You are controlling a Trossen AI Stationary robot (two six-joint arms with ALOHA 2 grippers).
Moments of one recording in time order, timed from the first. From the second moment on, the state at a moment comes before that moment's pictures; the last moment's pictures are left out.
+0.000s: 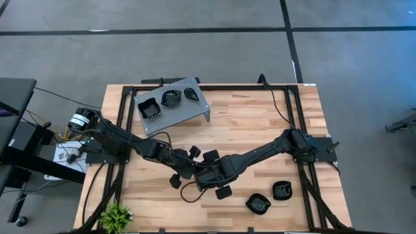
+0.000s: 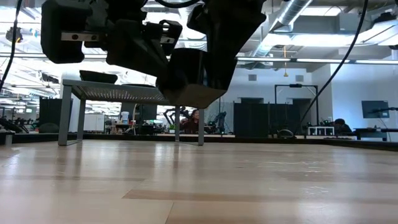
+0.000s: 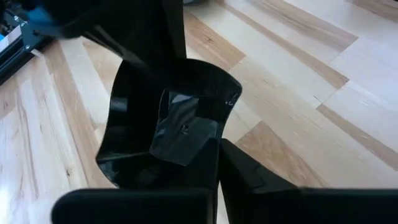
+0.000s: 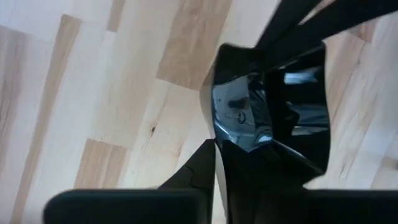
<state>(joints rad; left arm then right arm) -0.33 1.56 0.84 0.03 -0.03 0.53 0.38 2.15 1.96 -1.16 0.20 -0.01</state>
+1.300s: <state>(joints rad) -0.31 1.35 0.84 -0.04 -0.31 0.33 0.51 1.94 2.27 -1.57 0.34 0.30</state>
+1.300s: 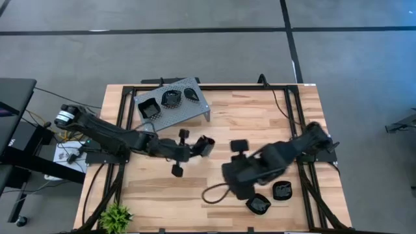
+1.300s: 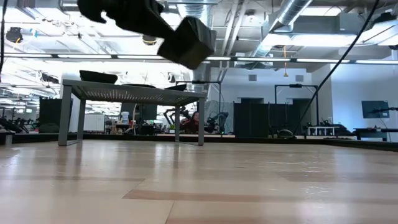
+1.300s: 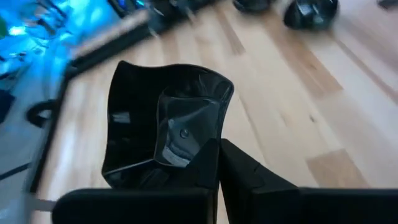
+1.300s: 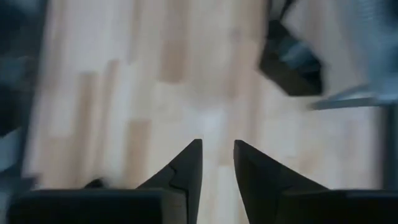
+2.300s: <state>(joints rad) 0.15 1.04 1.21 -1.26 -0.60 -0.24 0.42 1.27 0.65 0.00 0.65 0.35</state>
